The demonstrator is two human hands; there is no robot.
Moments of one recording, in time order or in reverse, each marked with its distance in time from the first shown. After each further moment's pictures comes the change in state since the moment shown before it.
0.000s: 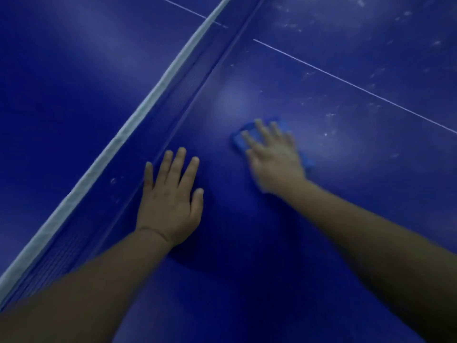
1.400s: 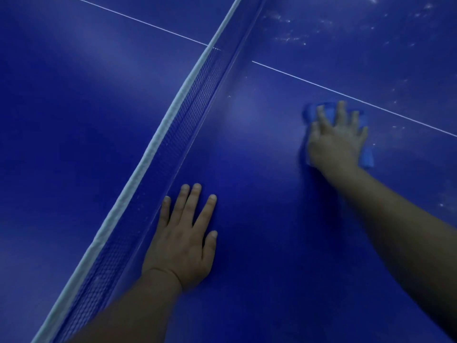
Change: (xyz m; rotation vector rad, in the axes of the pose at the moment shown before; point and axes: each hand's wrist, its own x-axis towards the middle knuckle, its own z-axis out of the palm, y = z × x) left_hand 0.061 -0.004 0.012 0.076 -0.138 0.156; right_hand 0.106 0.118 -0.007 0.116 0.042 0.668
